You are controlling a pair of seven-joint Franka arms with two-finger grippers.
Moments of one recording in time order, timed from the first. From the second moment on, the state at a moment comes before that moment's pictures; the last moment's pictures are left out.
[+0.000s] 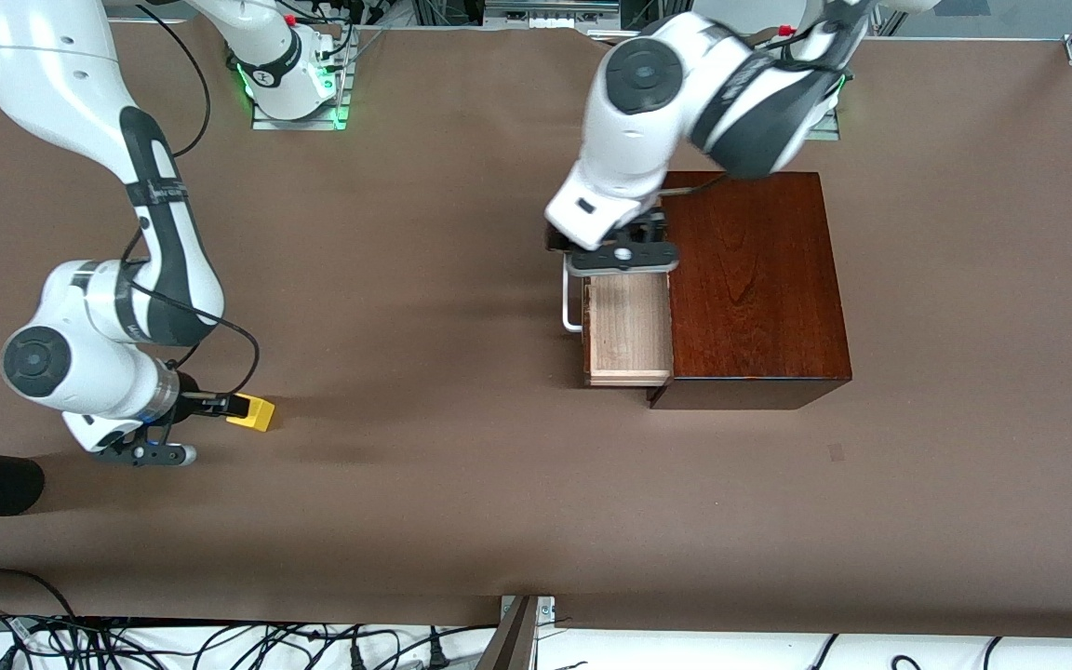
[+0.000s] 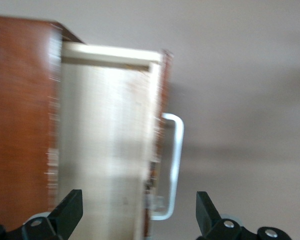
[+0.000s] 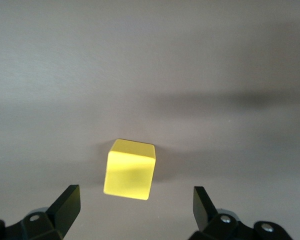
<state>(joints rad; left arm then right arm) -0.49 0.30 -0.19 -1.57 0.02 1.87 -0.79 0.12 0.65 -0.10 -1.55 0.04 2.17 0.08</state>
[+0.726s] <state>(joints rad) -0.22 0.07 -0.12 -1.61 0.02 1.67 -0.39 0.12 0.68 -0.10 -1.64 0.07 2.34 0.13</state>
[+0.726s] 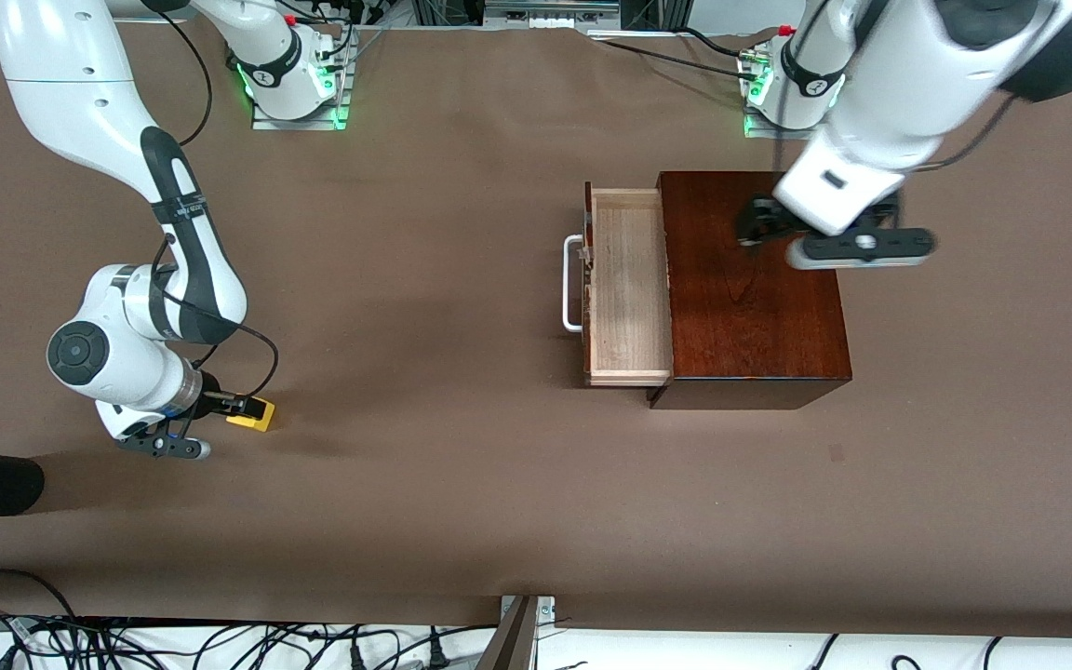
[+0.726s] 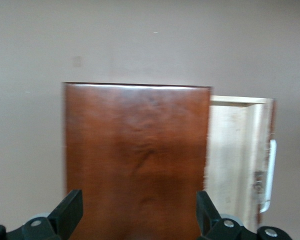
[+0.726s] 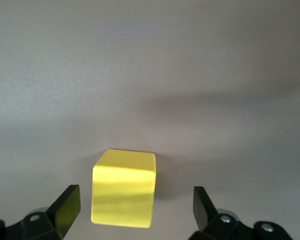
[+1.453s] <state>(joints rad) -0.17 -0.10 0.14 -1.68 0.02 1.56 -0.01 0.12 0.71 -0.10 -1.61 0.07 2.32 0.13</state>
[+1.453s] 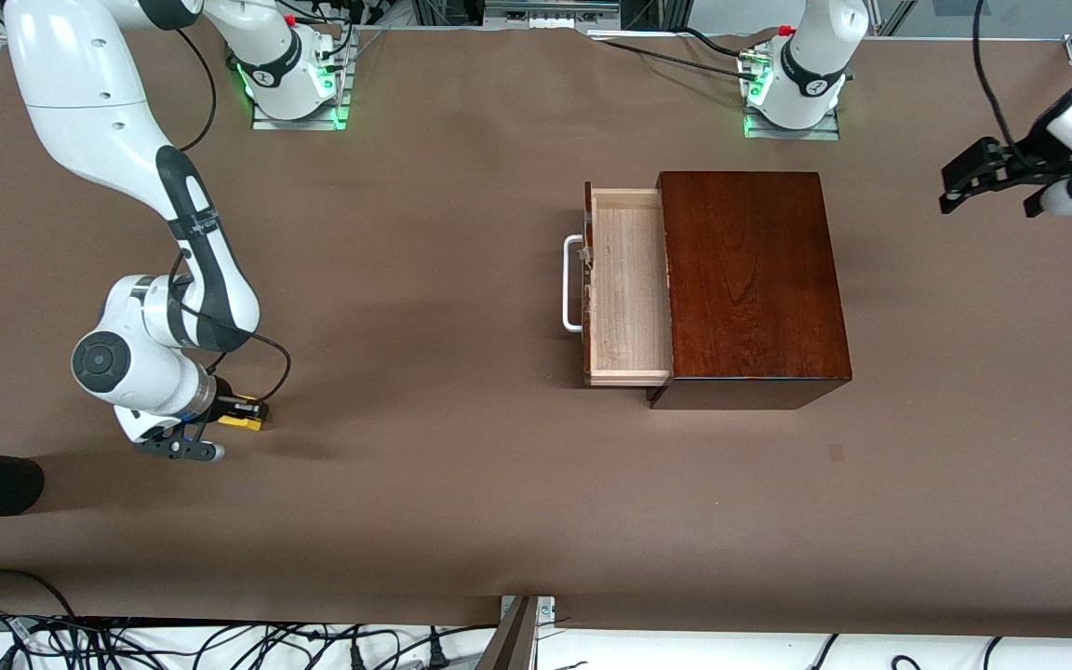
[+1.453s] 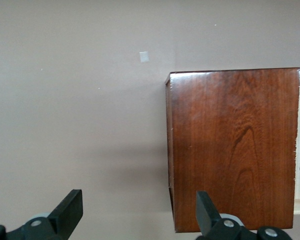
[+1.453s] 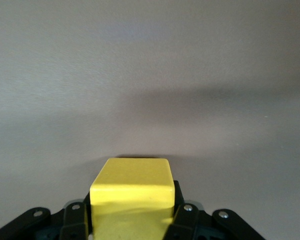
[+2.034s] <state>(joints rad) -0.16 -0.10 0.15 -1.67 0.02 1.52 -0.01 0.26 0.34 -0.08 -1.50 0.07 1.76 0.22</state>
